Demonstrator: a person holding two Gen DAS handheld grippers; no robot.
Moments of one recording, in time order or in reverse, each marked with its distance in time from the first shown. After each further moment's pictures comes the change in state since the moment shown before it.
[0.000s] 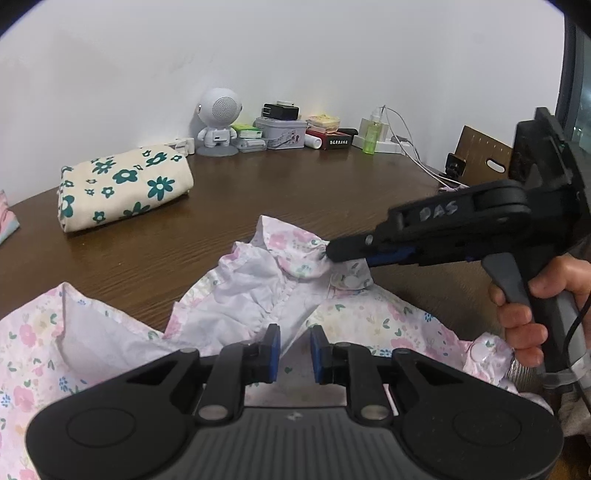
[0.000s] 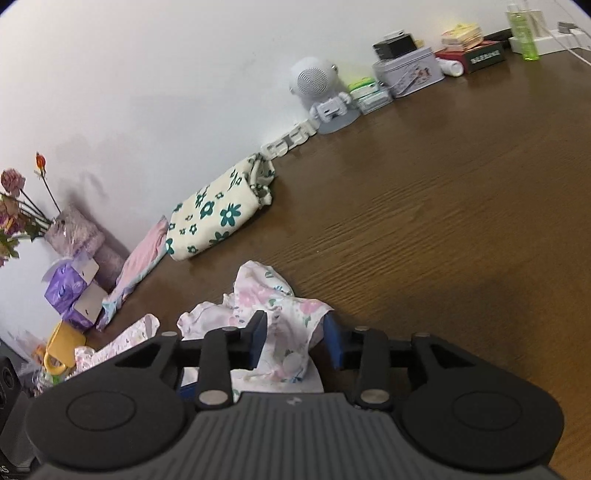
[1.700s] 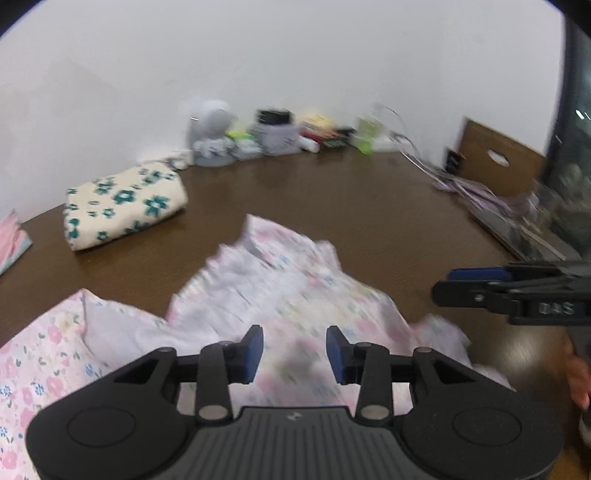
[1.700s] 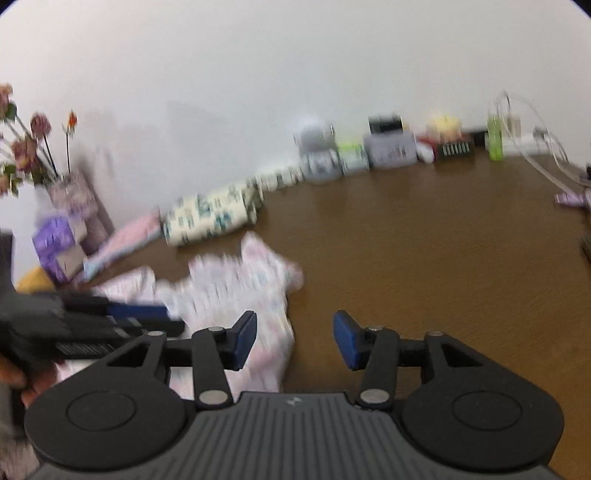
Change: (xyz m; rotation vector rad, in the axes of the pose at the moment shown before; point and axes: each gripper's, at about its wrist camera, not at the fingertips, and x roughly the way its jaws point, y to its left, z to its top) left arm -0.026 -0.041 0.005 0.068 0.044 0.033; right arm -0.113 -0.003 -0.056 -0.234 -0.118 -0.149
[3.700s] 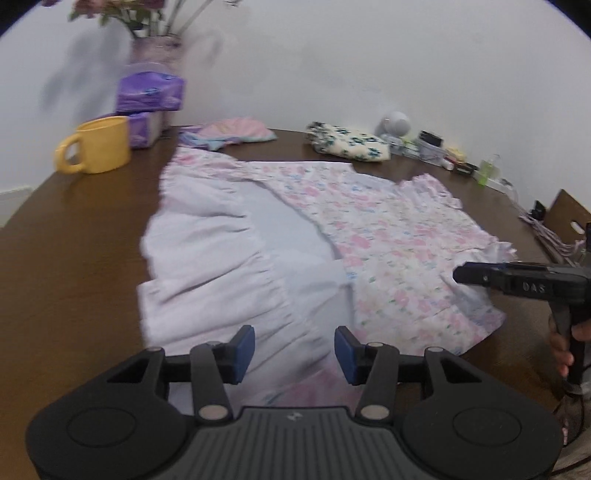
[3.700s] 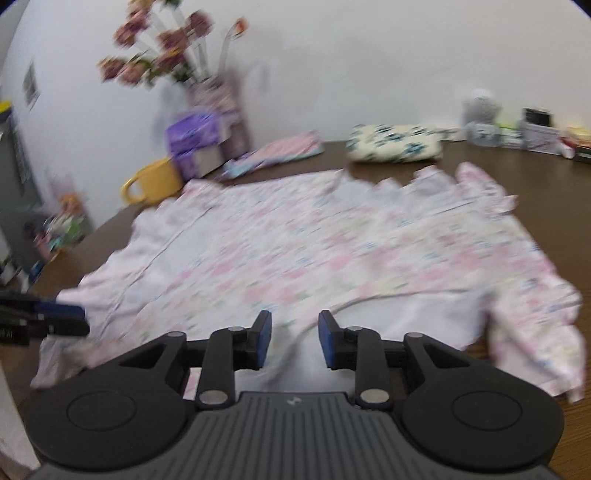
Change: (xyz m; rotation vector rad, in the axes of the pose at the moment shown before) left arm -0.260 0.063 -0.235 -0.420 -0.063 0.341; right arm -0.021 0.176 -0.095 -0.287 0.091 0.255
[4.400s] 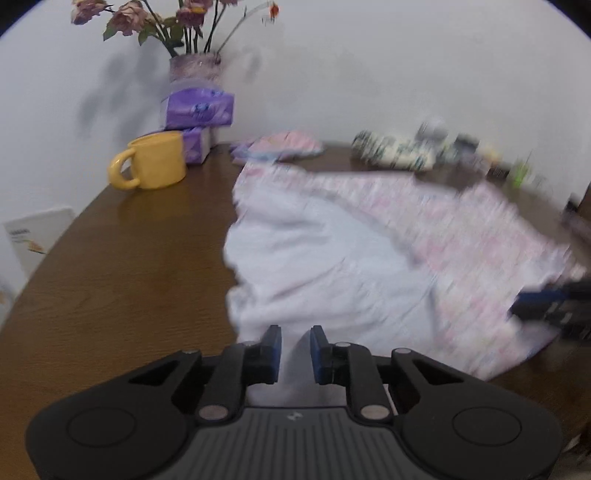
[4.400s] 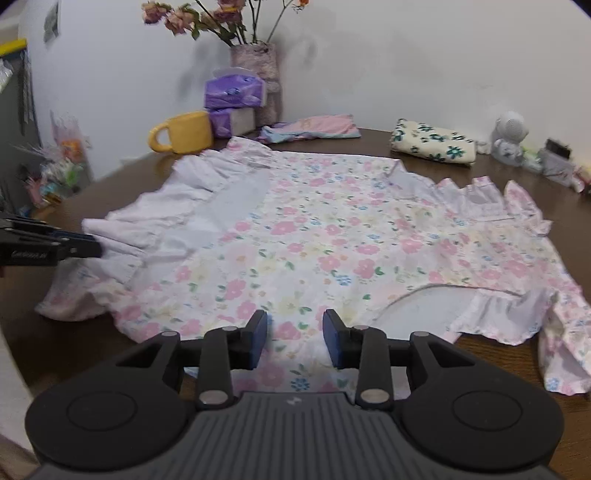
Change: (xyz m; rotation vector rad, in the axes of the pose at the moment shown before) left arm -0.006 0.047 0.013 0.035 -0.082 0.069; right arm -0.001 0.080 -0.016 -0.111 0.045 -0.051
